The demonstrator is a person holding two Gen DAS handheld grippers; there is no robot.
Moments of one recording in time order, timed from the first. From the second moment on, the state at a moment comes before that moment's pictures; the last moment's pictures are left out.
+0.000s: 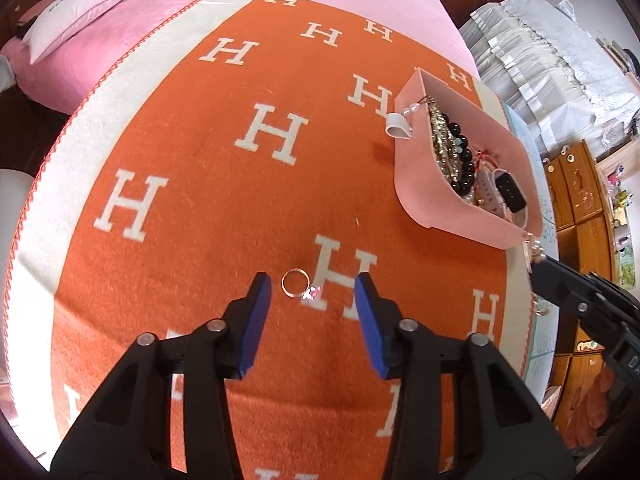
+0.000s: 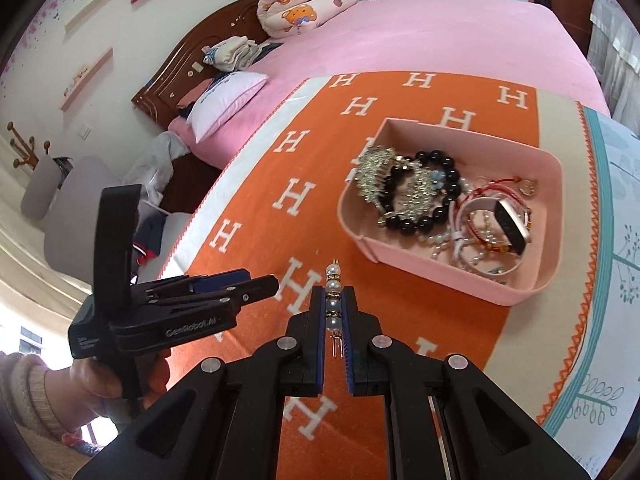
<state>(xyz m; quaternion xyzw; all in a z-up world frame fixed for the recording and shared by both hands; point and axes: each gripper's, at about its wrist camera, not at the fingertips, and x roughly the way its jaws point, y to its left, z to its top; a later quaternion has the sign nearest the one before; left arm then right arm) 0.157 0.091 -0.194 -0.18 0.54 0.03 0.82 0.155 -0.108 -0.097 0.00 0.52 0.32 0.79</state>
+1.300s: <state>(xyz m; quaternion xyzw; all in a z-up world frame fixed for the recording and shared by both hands) 0.167 0.071 -0.205 -0.11 0.57 0.09 0.81 0.168 -0.147 -0.112 0.03 0.52 0.31 0.80</state>
